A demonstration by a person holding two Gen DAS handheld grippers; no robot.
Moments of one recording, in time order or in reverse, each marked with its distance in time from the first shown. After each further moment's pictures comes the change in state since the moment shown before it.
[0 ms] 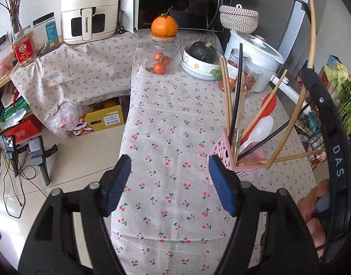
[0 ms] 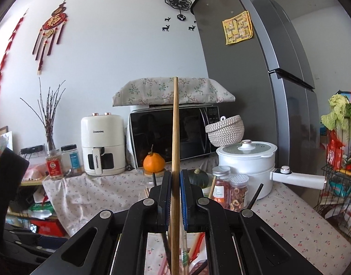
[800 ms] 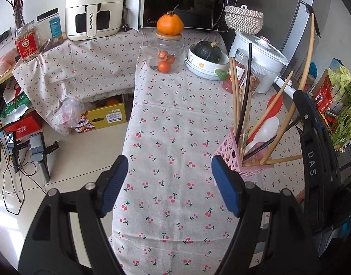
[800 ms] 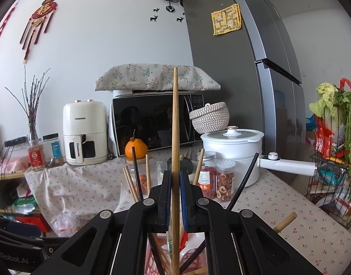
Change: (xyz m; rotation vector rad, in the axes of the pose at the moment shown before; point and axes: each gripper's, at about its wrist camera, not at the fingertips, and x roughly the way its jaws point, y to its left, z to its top) left arm 0.003 0.008 -0.001 -0.031 0.002 0.002; right arm 0.013 -0.012 -0.028 0.020 0.045 -0.088
